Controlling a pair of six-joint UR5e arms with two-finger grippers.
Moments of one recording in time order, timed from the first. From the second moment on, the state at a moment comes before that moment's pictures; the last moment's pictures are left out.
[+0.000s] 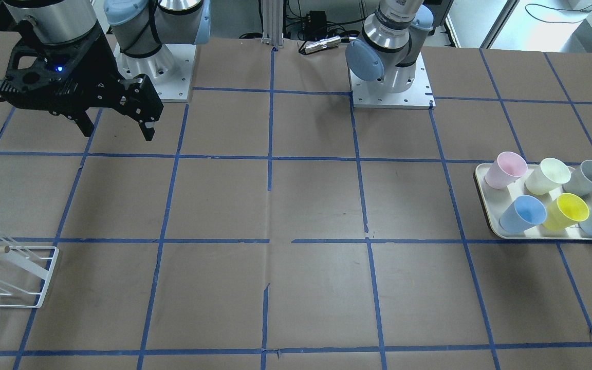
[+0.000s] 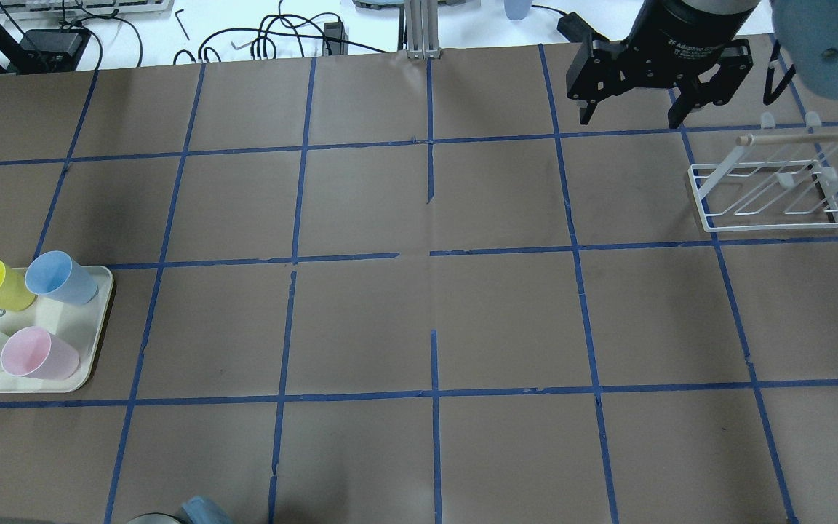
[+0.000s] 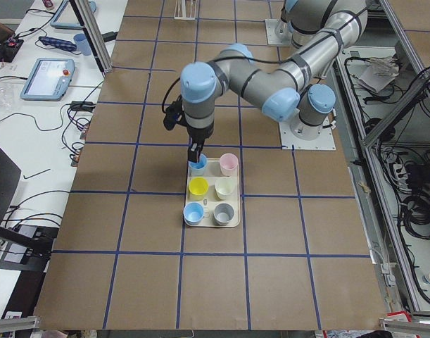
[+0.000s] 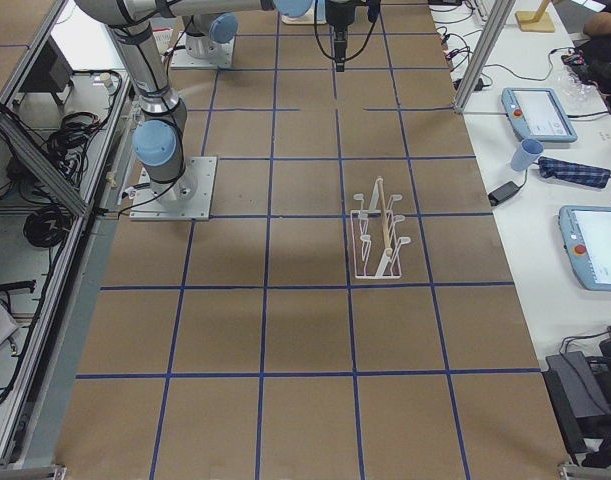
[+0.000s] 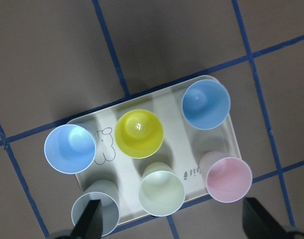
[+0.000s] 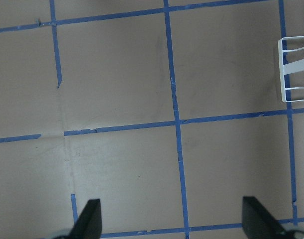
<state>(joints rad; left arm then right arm) -0.89 -1.68 -1.39 -1.64 1.57 0.93 1.60 -1.54 1.48 -1.61 -1.54 0.12</state>
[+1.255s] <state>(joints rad) -1.56 -1.53 -1.53 -1.67 1.58 -0.04 1.60 -1.54 1.48 -1.60 -1.54 0.12</state>
